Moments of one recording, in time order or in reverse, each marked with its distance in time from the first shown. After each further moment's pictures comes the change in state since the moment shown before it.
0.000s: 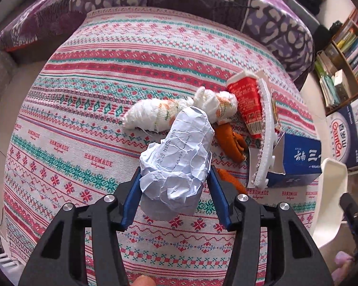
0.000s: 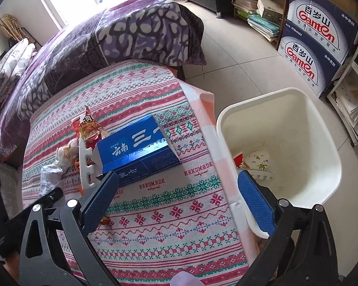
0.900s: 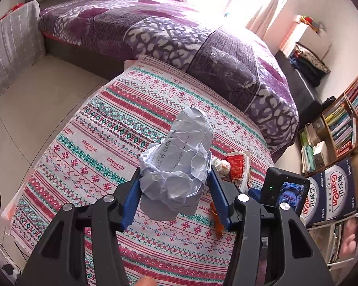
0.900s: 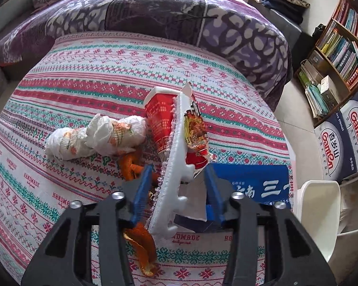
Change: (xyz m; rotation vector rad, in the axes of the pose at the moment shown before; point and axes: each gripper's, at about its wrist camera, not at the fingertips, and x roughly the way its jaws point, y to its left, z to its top) left arm -0.124 0.078 -0.004 -0.249 -0.257 -0.096; right arm 0.073 0.166 -0.007 -0.516 -0.024 -0.106
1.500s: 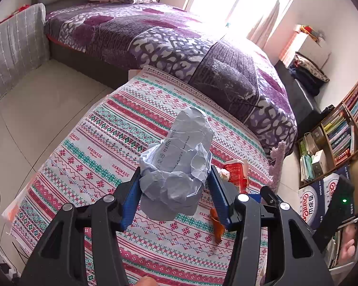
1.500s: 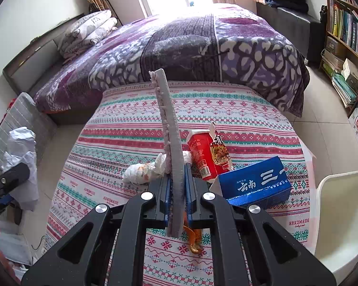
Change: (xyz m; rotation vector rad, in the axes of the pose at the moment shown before) left arm -0.017 0.004 0.000 -0.017 -0.067 -0.003; right arm -0.093 -0.033 0.004 0.153 -0.183 0.357
